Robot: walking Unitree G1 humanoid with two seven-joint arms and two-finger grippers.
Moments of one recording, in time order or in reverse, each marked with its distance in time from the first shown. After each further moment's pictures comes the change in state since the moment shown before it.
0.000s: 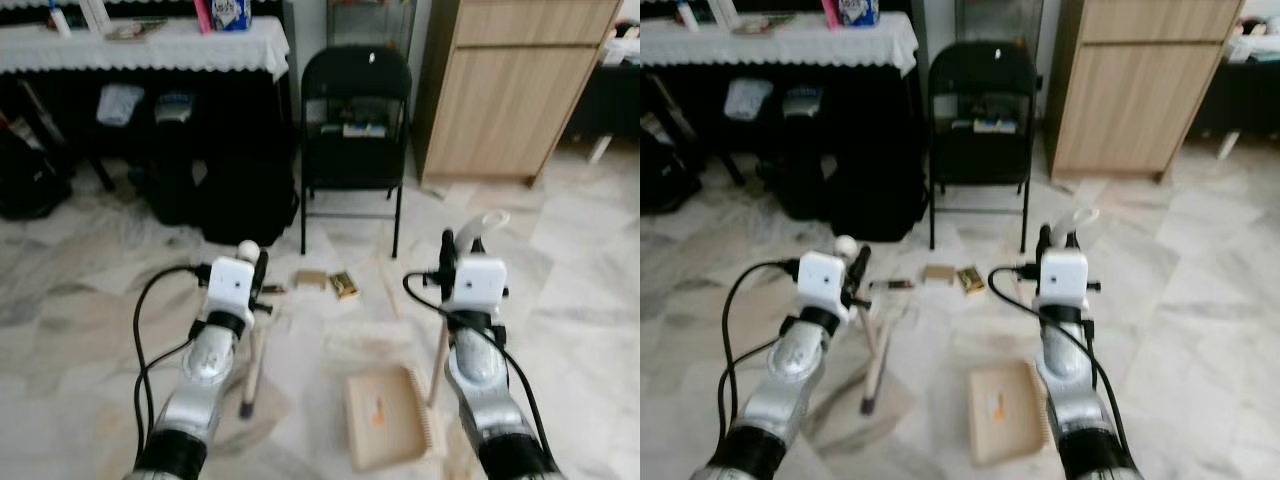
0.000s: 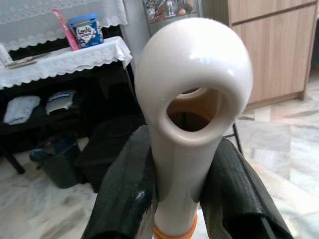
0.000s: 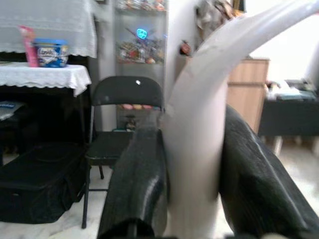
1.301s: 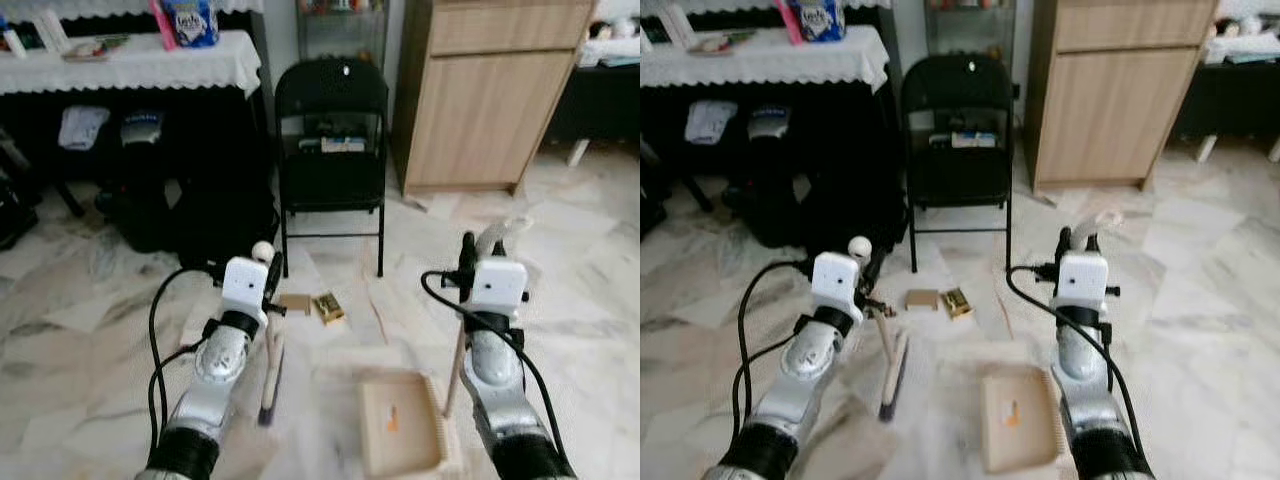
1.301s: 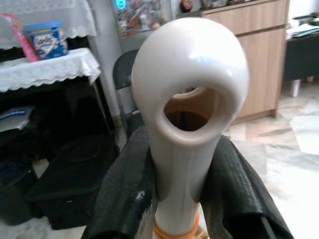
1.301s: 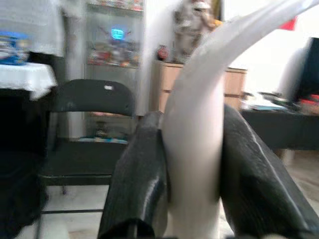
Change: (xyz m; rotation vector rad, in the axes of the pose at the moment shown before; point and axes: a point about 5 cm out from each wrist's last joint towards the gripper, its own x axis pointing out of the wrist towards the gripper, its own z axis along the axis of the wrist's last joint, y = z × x) left arm 0.002 -0.012 0.002 -0.018 -0.008 -0.044; right arm 0.000 -0.010 -0.003 -0.040 0.004 -0.024
